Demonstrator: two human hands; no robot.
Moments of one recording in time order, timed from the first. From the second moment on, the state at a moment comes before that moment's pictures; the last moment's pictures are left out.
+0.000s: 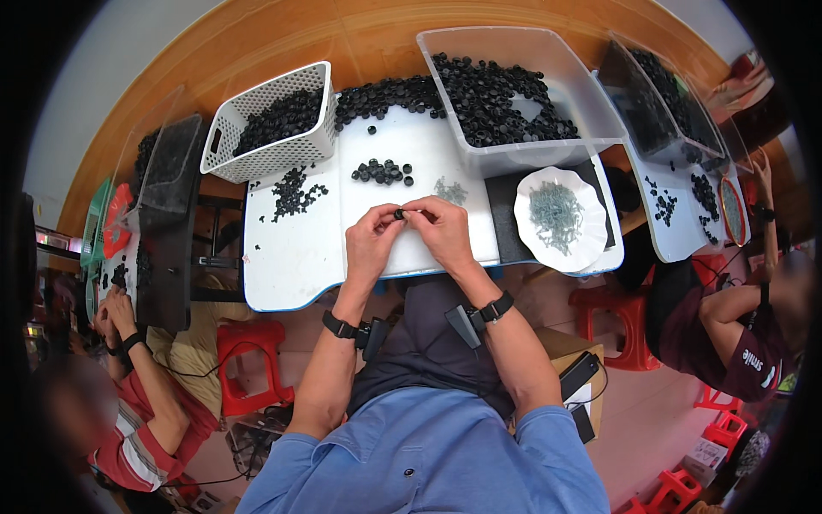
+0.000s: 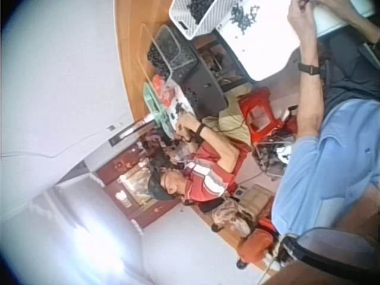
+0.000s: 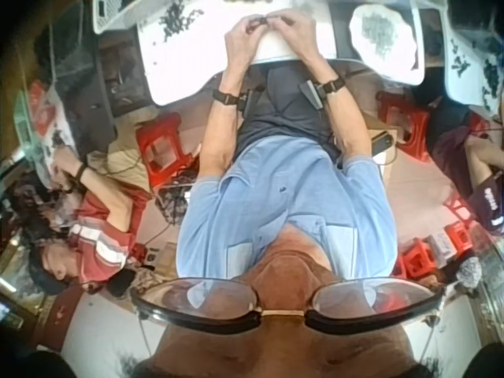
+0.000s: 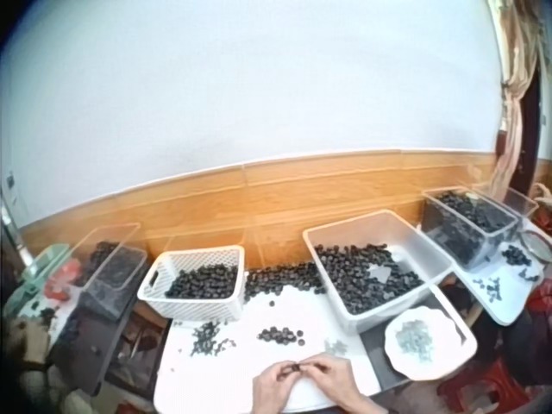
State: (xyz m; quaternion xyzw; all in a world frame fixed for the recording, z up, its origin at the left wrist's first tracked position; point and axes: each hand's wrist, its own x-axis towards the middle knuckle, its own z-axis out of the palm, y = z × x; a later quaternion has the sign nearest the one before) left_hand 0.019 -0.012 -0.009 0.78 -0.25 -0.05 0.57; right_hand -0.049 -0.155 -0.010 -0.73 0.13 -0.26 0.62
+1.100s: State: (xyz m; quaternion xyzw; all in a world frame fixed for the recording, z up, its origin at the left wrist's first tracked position) left_hand 0.017 -0.011 -0.003 0.76 -0.26 -0.06 0.59; right_hand -0.049 -0.156 -0.013 -0.72 0.13 -0.25 0.63
